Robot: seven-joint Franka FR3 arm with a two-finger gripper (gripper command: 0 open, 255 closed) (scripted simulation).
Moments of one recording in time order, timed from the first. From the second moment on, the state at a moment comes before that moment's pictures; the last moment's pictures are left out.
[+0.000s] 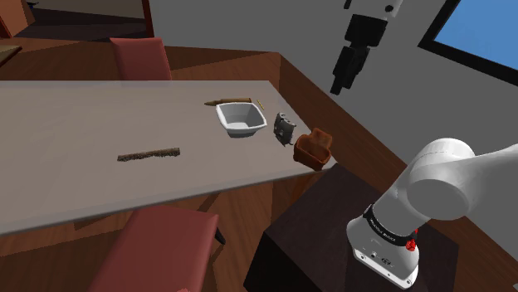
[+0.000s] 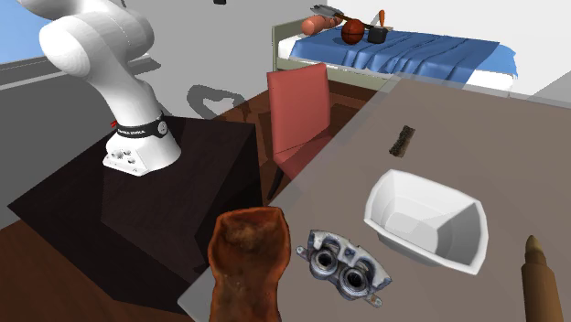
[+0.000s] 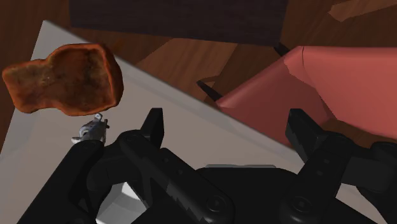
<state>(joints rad) 0.01 -0.79 0.00 -2.40 0.09 1.53 -0.09</state>
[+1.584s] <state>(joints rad) -0.06 -0.10 -0.25 -2.29 0.08 2.07 -0.45</state>
